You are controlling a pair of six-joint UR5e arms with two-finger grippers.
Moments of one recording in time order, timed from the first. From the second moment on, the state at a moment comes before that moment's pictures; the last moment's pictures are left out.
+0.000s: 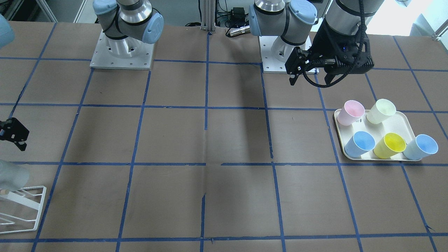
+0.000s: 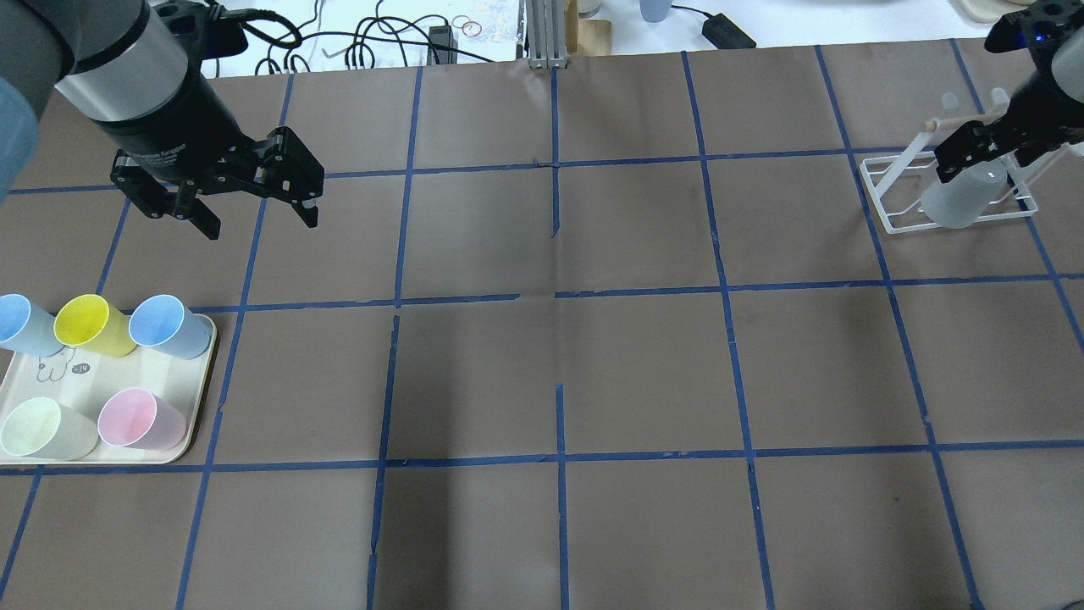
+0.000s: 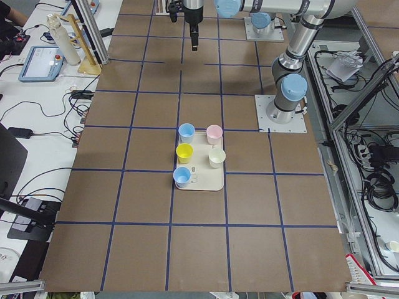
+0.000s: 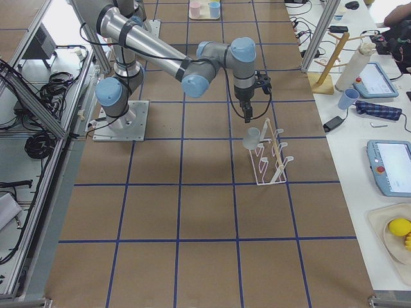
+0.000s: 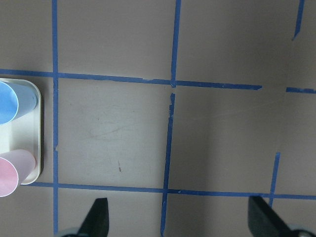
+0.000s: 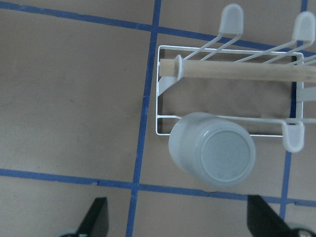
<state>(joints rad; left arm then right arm) -1.52 -1.52 -1.58 -1.63 1.55 -0.03 1.12 -1.36 1.70 -2.10 -1.55 -0.59</state>
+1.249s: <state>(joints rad) -1.52 -1.52 -1.59 -1.62 1.55 -0.03 1.07 -1.22 1.67 -2.21 -1.48 -0.66</state>
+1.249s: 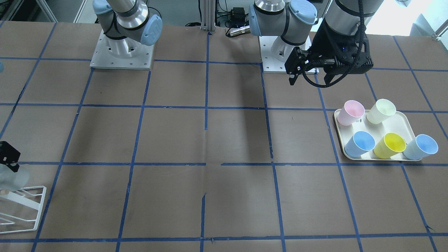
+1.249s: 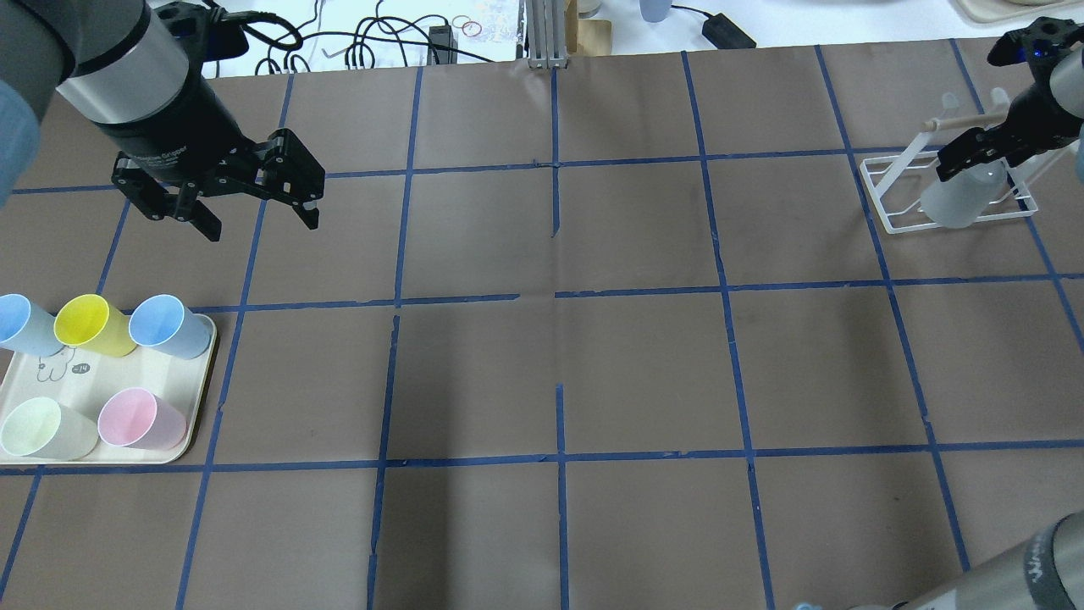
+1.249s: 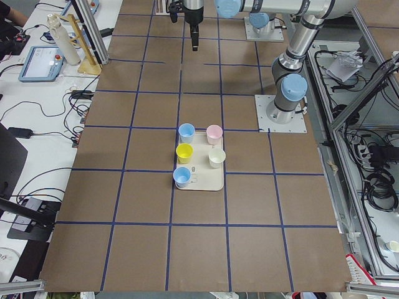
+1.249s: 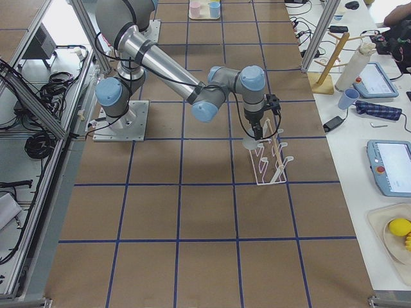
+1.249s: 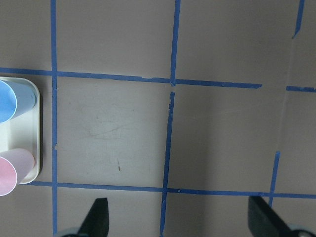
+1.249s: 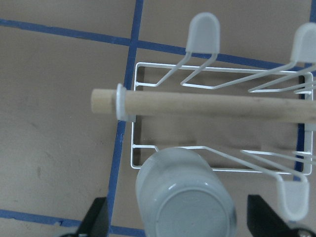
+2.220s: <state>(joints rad) -1.52 -1.52 -1.57 -1.62 1.54 -0.03 1.07 -1.21 1.68 -2.17 -1.49 -0.65</state>
